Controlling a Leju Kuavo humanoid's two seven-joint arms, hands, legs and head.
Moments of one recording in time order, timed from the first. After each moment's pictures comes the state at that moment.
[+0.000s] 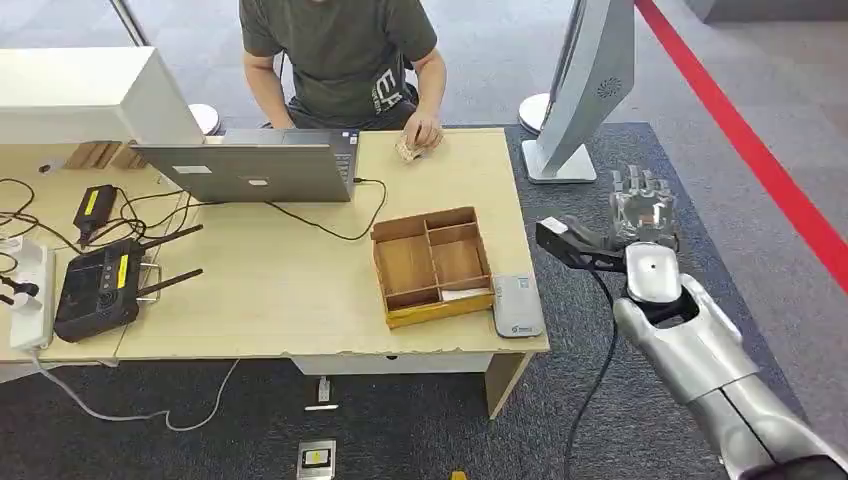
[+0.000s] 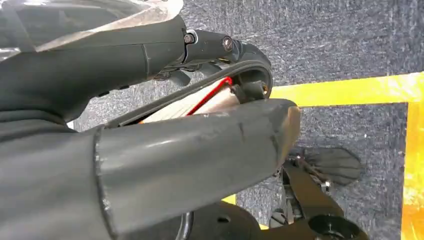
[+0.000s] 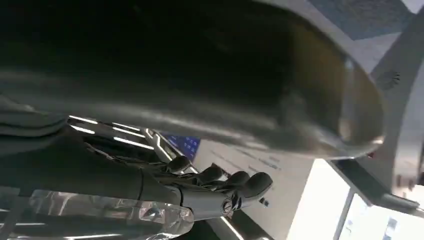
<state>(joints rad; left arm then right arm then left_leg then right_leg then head) -0.10 0.07 -1.10 -0.21 0.97 0.25 -0.08 -0.54 -0.49 0.45 -1.24 1.22 0.09 0.64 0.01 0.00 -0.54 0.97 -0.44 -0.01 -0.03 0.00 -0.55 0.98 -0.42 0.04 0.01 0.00</state>
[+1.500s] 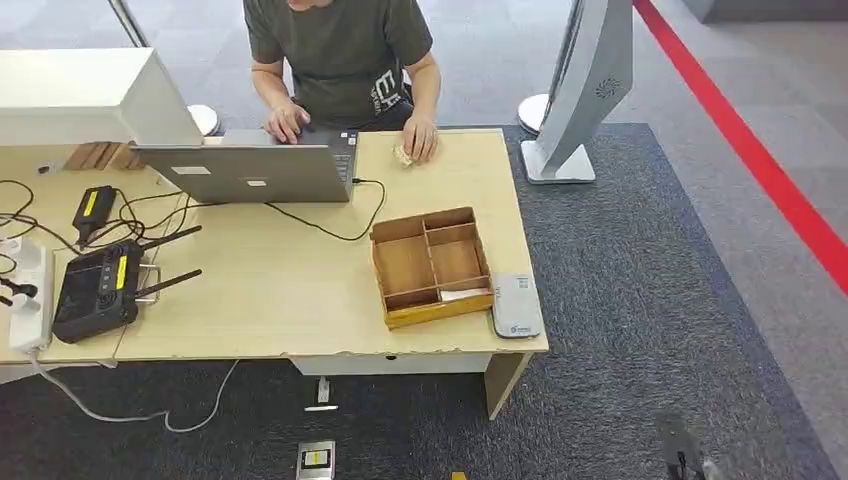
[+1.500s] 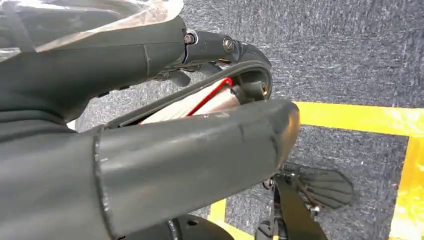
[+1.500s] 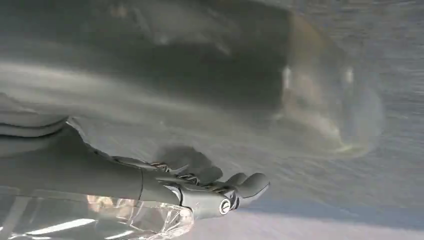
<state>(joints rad) -0.11 0.07 -1.10 -0.21 1.08 0.34 -0.07 -0.06 -0.27 -0.05 -0.38 0.07 -0.51 -0.02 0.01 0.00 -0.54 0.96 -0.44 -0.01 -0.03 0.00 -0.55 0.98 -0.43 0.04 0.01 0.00</state>
